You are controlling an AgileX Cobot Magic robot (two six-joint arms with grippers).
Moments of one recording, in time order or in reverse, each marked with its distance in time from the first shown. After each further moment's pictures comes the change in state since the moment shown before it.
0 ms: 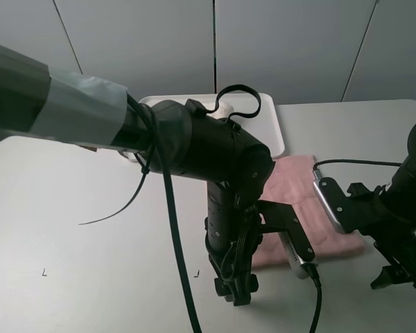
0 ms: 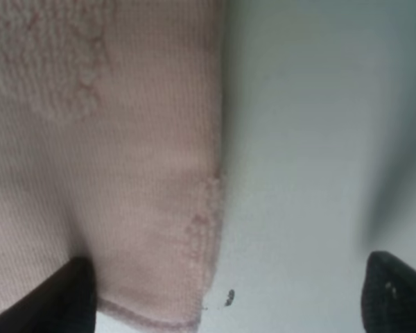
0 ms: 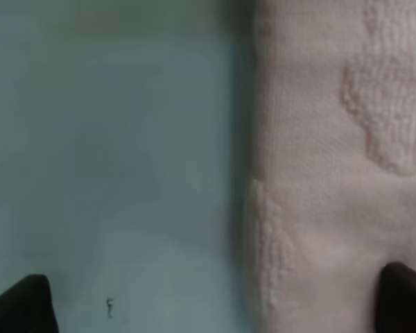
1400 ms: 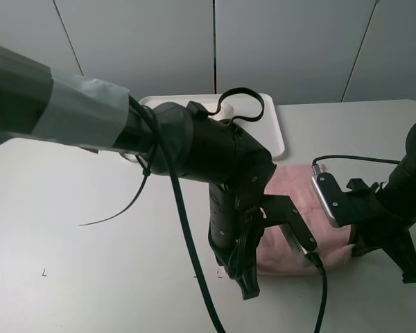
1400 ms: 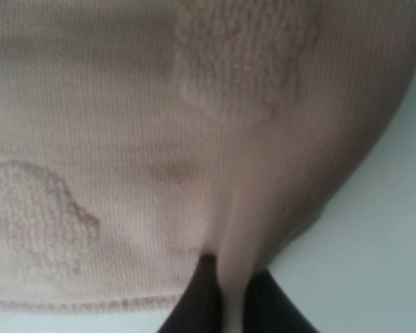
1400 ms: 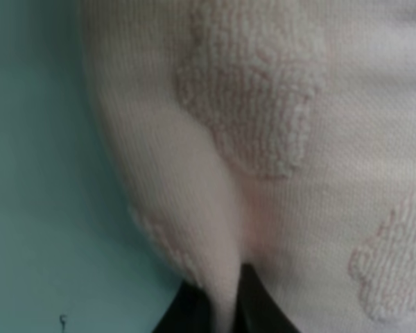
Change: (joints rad) left arm 0.000 0.004 0.000 0.075 -0.058 -0.151; right arm 0.000 0.011 0.000 0.029 -0.049 0.034
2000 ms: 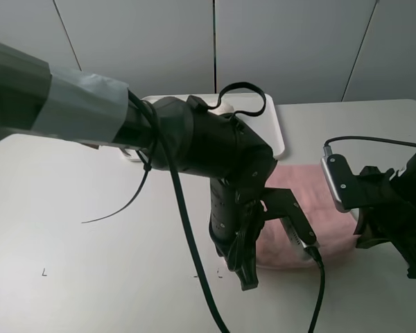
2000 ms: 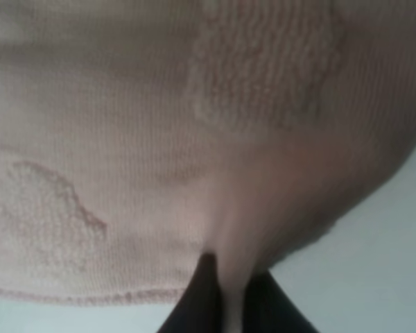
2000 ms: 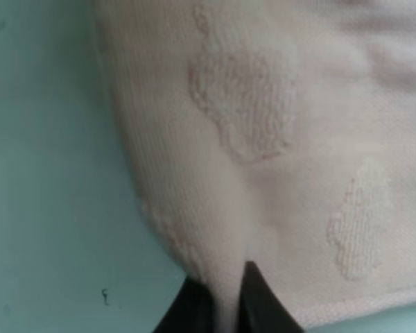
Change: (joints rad) left arm 0.002 -0.018 -0.020 0.039 -0.013 -0.002; right arm 0.000 -0.182 0.002 0.019 0.117 0.145
